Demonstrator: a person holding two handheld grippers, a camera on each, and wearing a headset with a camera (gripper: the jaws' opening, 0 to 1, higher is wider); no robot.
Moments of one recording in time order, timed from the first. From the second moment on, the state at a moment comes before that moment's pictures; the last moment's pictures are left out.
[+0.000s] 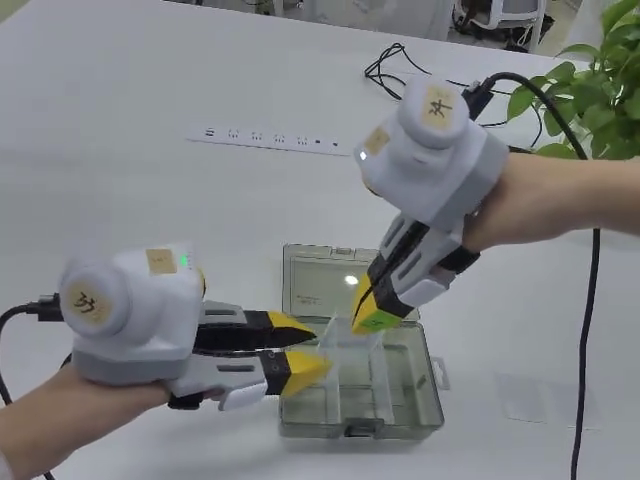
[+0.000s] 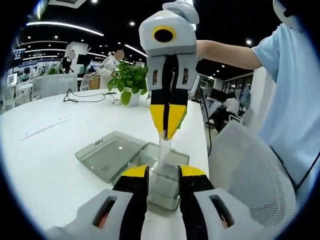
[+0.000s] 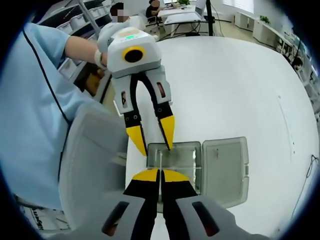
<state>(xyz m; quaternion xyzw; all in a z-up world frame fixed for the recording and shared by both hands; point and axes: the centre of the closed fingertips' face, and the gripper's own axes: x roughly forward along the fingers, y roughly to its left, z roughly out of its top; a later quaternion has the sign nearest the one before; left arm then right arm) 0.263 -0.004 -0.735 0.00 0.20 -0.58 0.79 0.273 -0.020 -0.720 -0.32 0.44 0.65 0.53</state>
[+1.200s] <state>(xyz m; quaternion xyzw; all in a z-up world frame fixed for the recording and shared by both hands) 0.261 0.030 -0.774 0.09 0.24 -0.54 0.80 0.284 -0.004 -0.759 -0.30 0.44 0.63 0.57</state>
